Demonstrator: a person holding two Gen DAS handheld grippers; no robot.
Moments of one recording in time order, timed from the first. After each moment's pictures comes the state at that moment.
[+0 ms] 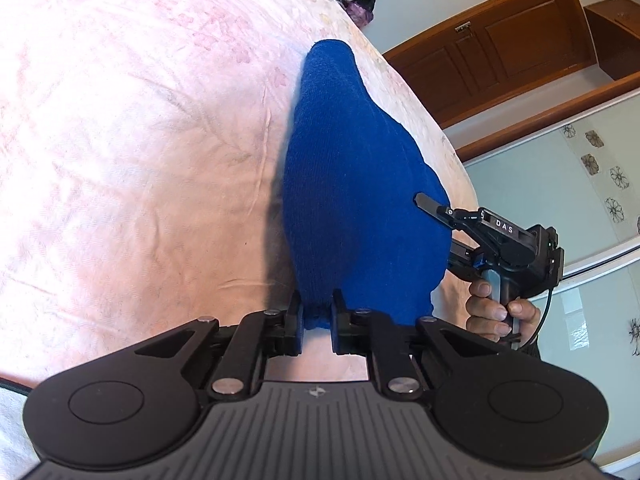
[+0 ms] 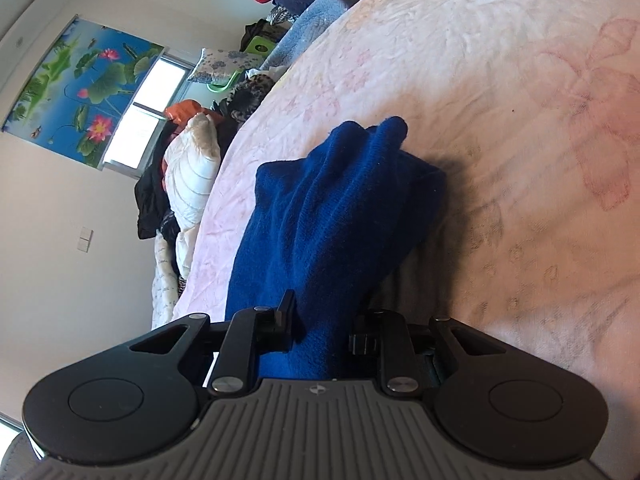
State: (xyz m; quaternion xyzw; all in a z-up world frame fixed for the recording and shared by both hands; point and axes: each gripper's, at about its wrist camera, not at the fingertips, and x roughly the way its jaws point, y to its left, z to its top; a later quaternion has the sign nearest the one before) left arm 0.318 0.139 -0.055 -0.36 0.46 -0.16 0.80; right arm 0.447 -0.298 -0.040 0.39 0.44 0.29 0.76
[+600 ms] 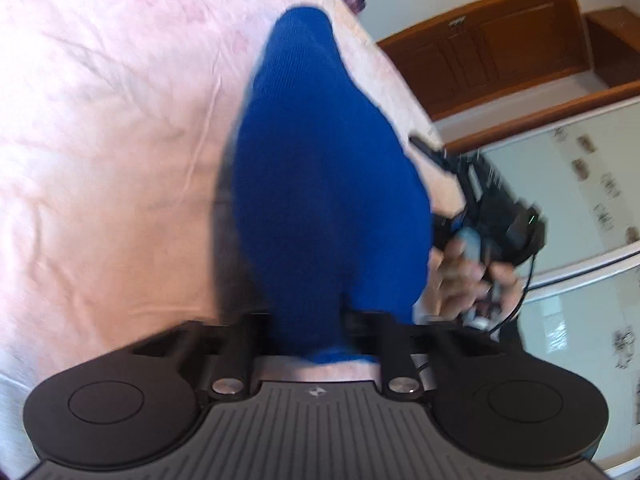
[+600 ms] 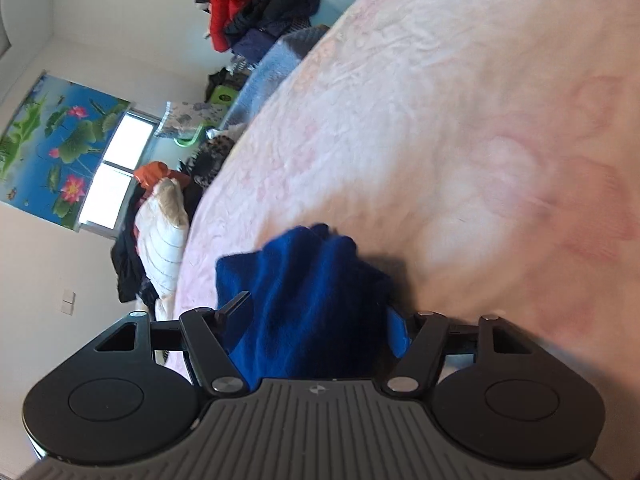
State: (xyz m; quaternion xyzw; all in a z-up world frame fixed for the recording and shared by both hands) left arm 0.350 0.092 -0.071 -0.39 0.48 -0.18 0.77; right arm 0.503 -0.307 -0.051 0.42 0.41 0.22 0.78
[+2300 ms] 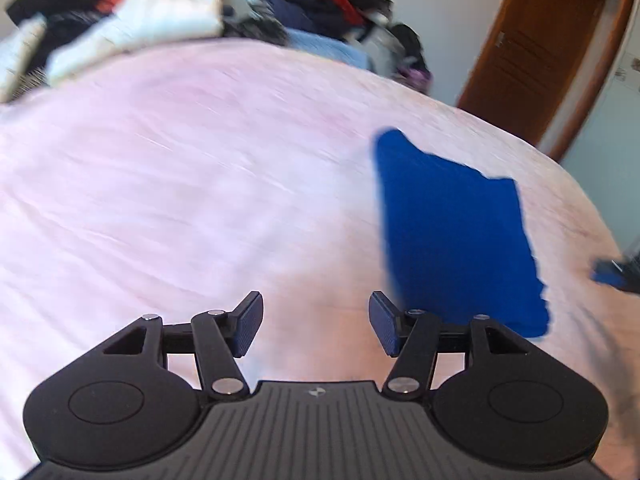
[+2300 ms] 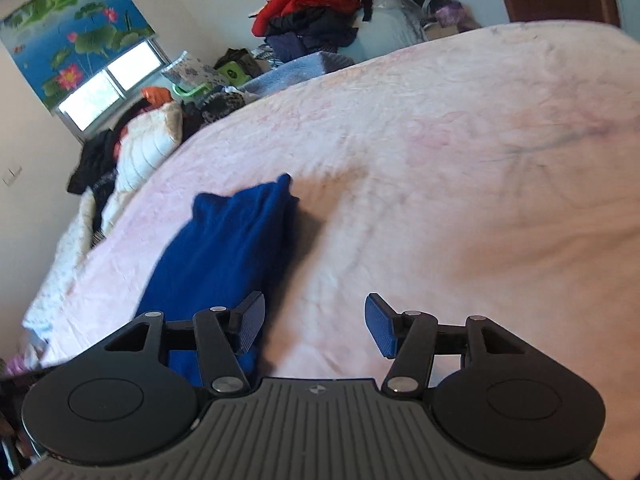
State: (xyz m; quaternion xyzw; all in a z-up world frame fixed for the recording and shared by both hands) left arm 0.148 0.152 0.029 -0.13 0.37 0.04 0.92; right arm 0.204 -0.351 0.031 0.13 0.38 0.15 0.90
